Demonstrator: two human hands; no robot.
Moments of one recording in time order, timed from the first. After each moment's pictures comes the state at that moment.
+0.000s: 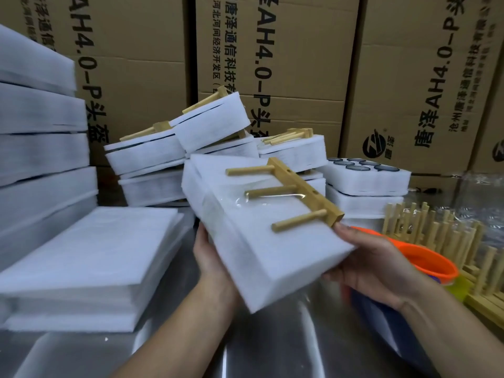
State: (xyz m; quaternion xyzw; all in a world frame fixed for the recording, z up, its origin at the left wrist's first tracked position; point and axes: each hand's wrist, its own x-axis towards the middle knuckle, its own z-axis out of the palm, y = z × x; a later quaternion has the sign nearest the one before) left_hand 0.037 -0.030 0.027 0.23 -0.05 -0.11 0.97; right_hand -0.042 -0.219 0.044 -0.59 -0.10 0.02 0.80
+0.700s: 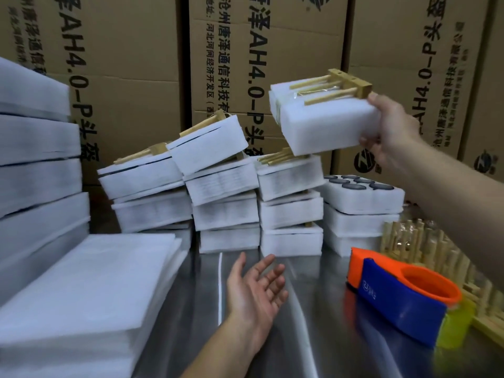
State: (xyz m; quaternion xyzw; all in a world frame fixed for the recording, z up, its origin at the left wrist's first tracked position) left_hand 0.049 -0.056 -0.002 0.35 -0.01 -0.24 0.91; right_hand 0.031 -0.244 0.221 -0.54 0.08 -0.45 0.71
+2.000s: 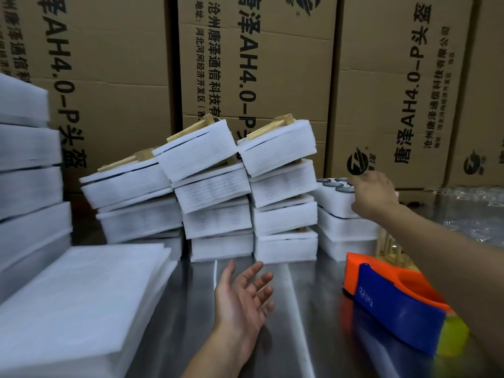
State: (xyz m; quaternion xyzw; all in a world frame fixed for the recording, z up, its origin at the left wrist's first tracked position) left_hand 0.068 -0.056 -0.010 0.37 -0.03 -0.23 0.90; right_hand 0.099 -0.341 0.122 -0.93 0.25 -0.26 -0.10
